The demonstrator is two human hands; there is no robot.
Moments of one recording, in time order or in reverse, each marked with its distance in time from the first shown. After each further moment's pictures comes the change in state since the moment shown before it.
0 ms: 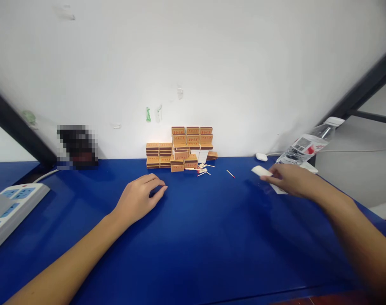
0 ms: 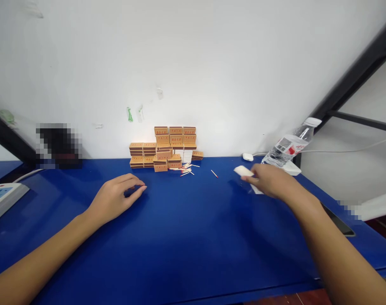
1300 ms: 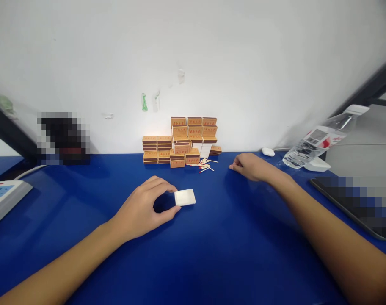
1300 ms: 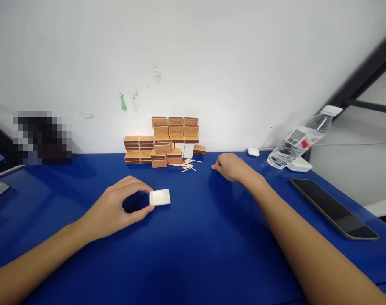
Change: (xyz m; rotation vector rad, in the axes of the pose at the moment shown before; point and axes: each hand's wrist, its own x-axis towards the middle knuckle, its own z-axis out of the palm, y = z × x) left_hand -0.004 0.028 0.005 -0.282 -0.096 0.012; right_hand 0.057 -0.084 0.030 0.110 0.078 -0.392
